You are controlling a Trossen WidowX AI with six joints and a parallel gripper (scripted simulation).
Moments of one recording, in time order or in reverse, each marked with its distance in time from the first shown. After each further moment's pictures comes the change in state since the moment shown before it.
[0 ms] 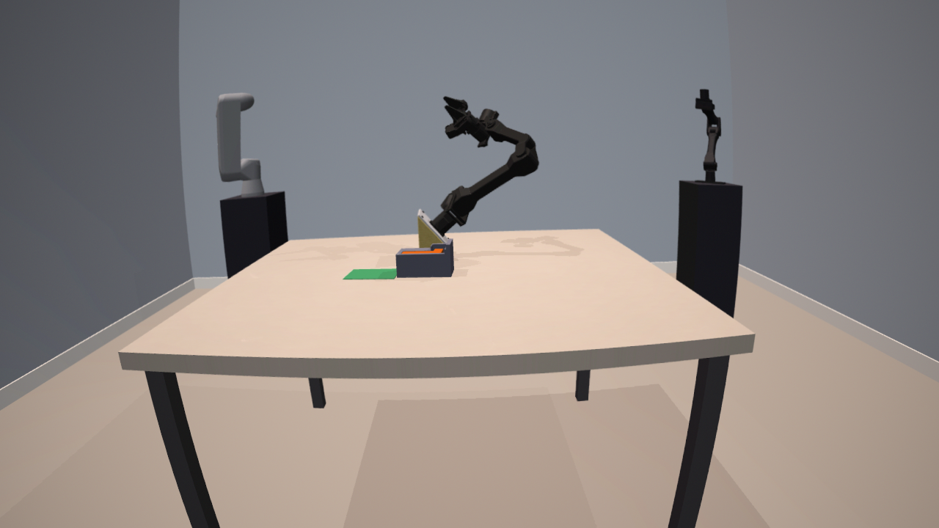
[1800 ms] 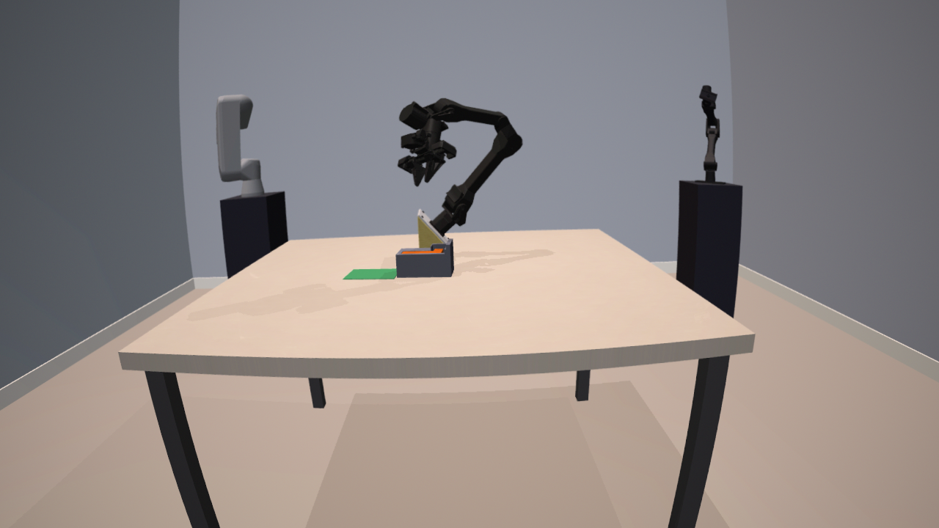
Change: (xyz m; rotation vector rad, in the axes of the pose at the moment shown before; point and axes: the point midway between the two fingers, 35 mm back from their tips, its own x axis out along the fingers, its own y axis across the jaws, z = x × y) arm 0.076 -0.450 0.076 -1.481 1.104 -1.758
